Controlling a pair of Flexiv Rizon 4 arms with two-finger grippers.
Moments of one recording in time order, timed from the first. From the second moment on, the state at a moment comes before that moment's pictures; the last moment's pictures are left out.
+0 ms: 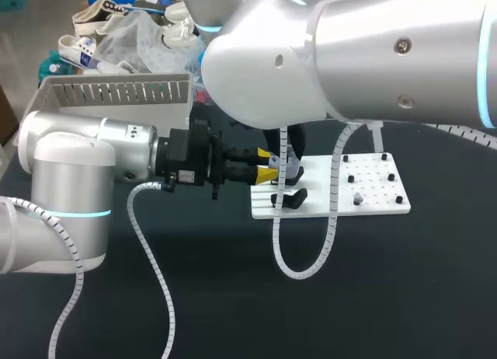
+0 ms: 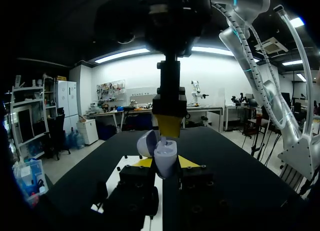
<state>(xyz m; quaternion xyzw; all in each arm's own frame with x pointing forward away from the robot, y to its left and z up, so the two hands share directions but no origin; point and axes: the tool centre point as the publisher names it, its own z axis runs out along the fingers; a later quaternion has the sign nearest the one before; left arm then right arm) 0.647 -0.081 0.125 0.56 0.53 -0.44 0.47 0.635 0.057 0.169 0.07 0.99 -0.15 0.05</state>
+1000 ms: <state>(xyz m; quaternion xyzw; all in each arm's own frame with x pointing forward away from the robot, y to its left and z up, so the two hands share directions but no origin) 0.647 -0.081 0.126 0.56 0.53 -0.44 0.47 0.625 0.042 0.212 0.14 0.98 -0.08 0.10</state>
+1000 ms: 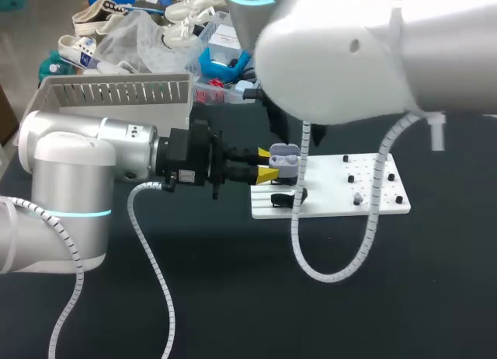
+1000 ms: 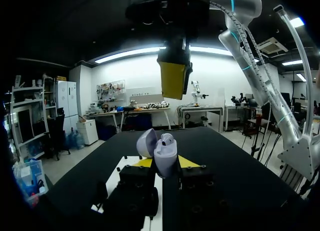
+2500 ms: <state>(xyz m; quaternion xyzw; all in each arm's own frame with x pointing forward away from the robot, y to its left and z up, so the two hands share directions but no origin) 0.647 -0.082 0.126 0.56 0.53 -0.44 0.47 0.637 -0.067 0.076 0.11 0.98 0.10 0.14</state>
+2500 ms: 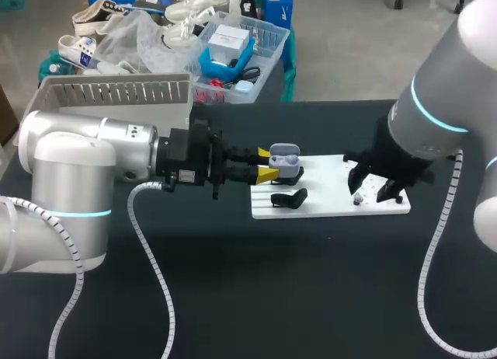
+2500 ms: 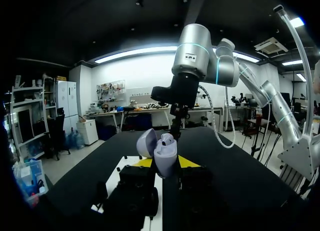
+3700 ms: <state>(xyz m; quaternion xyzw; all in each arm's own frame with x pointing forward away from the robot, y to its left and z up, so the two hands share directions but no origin) 0.647 -0.082 0.126 0.56 0.53 -0.44 0.47 0.665 -0.069 0.035 0.22 0.97 0.04 0.13</state>
